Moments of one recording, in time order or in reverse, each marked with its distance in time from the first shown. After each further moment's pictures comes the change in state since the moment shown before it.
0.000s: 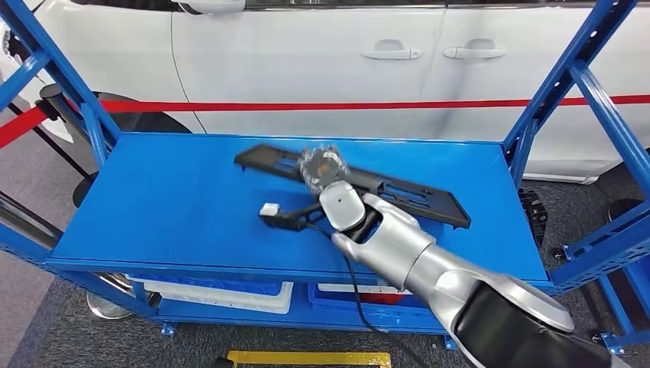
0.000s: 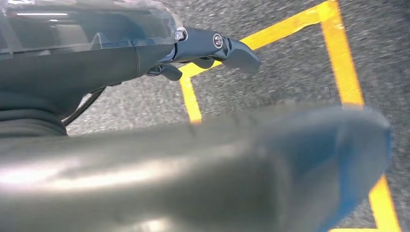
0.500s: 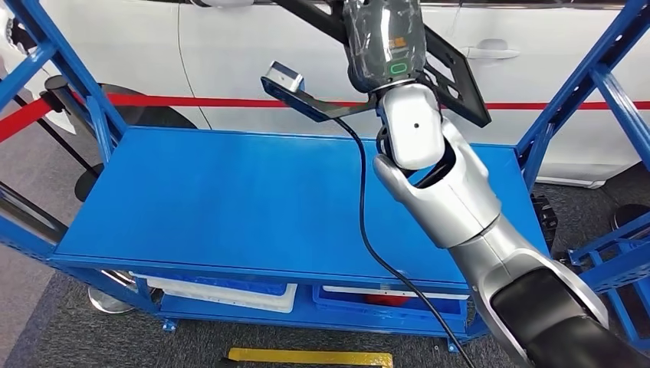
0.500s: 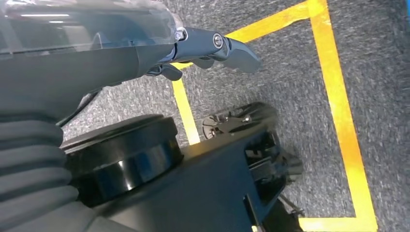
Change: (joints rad) left arm 0.014 -0.035 -0.001 0.000 0.016 0.015 -0.057; right arm -0.036 -0.094 -0.414 -0.515 0.284 -0.219 -0.037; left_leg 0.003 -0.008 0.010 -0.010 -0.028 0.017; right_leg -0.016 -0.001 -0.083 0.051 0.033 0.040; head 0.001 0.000
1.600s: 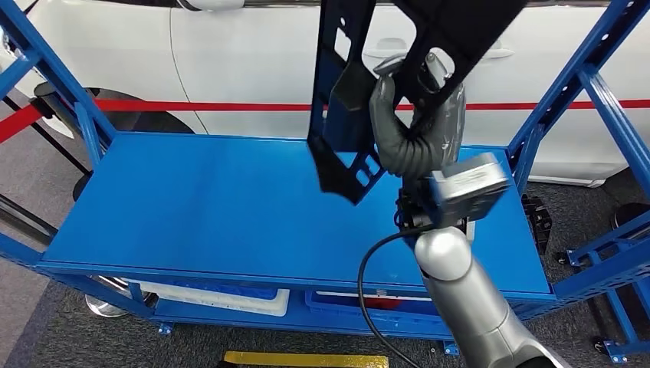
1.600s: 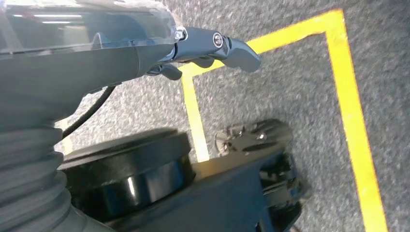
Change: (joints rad) left arm 0.012 -0.010 0.000 0.000 0.015 0.097 0.044; right arm 0.422 0.023 -0.123 -0.393 -1.294 -0.254 -0.663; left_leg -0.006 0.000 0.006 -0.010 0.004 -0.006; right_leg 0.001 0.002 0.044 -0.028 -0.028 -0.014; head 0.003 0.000
